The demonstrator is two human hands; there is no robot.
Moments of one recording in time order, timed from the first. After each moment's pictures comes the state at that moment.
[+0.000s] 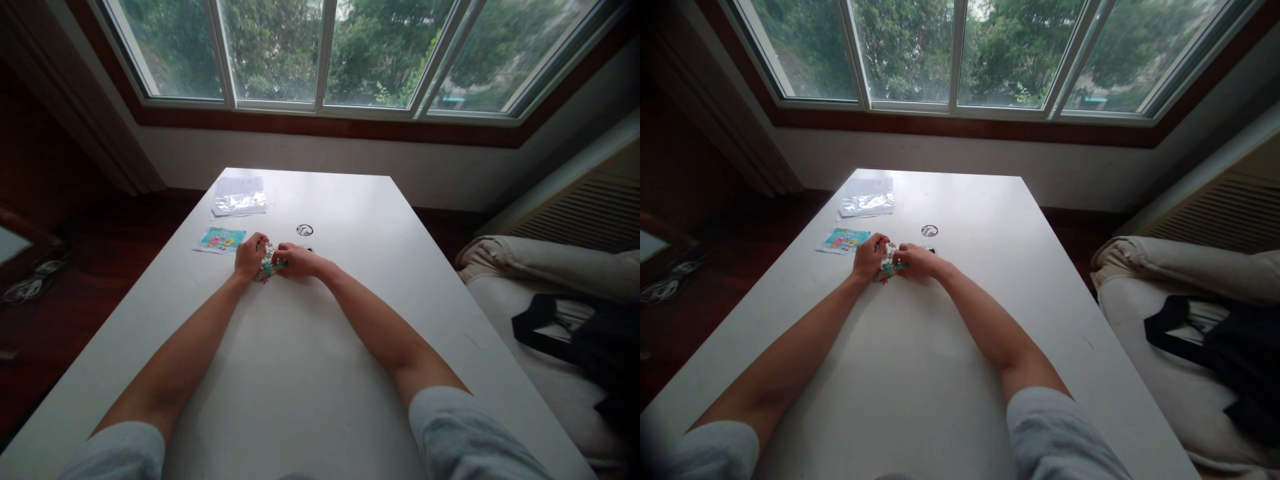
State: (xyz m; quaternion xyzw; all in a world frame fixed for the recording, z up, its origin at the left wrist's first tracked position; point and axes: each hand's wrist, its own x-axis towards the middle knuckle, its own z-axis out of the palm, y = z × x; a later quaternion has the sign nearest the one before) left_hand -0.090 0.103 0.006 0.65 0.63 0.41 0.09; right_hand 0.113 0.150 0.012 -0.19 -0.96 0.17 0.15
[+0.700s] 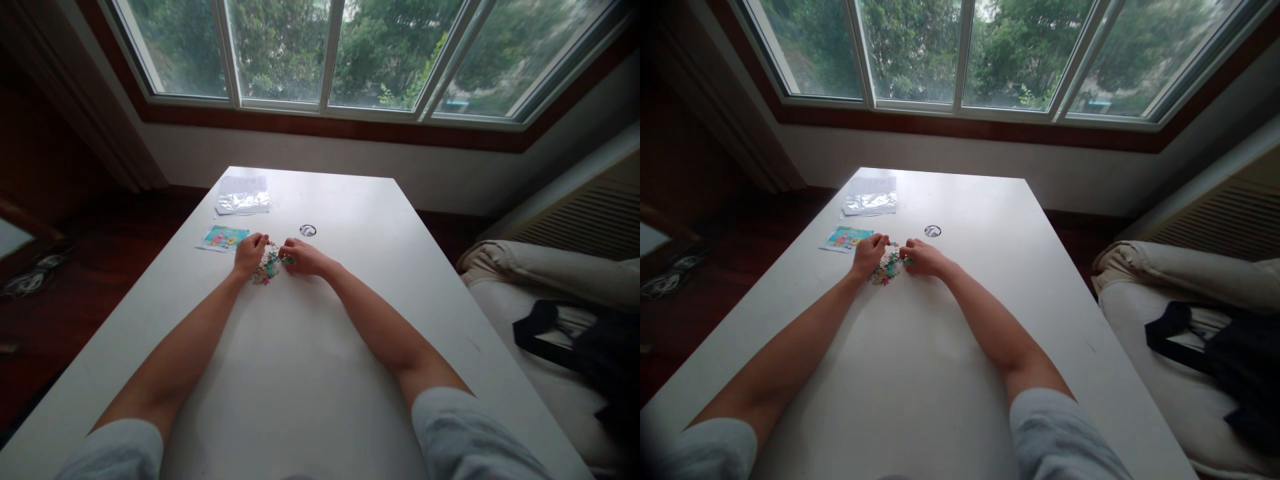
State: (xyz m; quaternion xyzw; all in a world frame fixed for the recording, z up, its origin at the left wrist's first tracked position) left_hand -0.101 0.100 0.011 0.62 0.64 0.44 0.15; right_hand 0.115 0.148 0.020 -0.23 -0.95 0.15 0.15
